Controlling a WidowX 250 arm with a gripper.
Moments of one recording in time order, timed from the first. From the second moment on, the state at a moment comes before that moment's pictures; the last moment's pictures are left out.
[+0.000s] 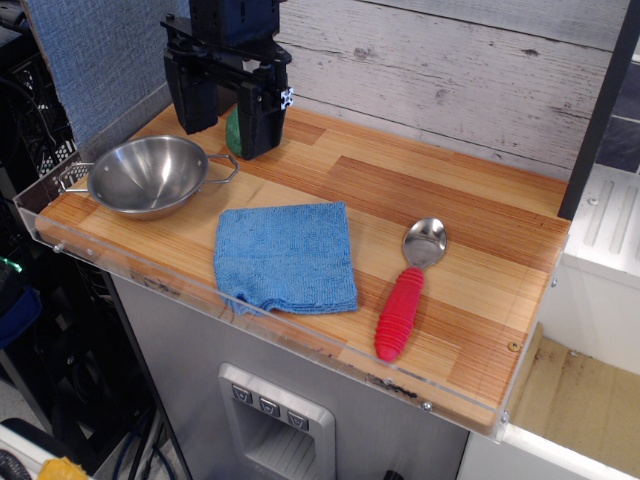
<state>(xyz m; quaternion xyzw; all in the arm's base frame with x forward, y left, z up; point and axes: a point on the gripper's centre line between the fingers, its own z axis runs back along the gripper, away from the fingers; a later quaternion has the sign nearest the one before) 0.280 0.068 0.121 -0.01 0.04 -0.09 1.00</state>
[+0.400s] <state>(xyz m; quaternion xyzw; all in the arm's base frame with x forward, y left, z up) 0.278 0.066 0.113 -0.02 0.05 -0.08 1.00</state>
